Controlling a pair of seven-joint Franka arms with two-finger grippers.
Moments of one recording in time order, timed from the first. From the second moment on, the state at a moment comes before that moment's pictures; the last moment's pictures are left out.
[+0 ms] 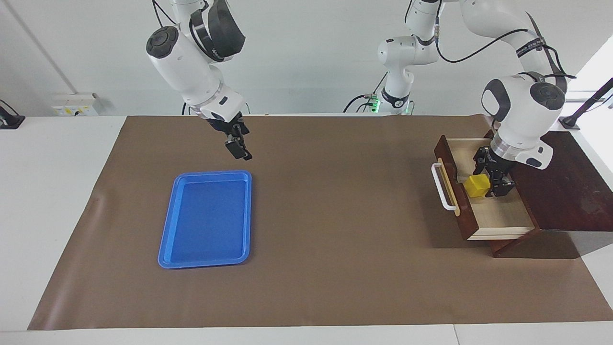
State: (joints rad) left arm -0.01 0.11 0.07 -1.94 0.08 2.11 -1.58; right arm 0.15 -0.02 0.13 -1.86 0.35 1.87 -1.54
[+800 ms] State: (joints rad) left arm -0.26 0.24 0.06 -1.52 0.04 1.77 -1.93; right arm 0.16 -0.02 0.13 -1.86 0.35 1.89 -1.52
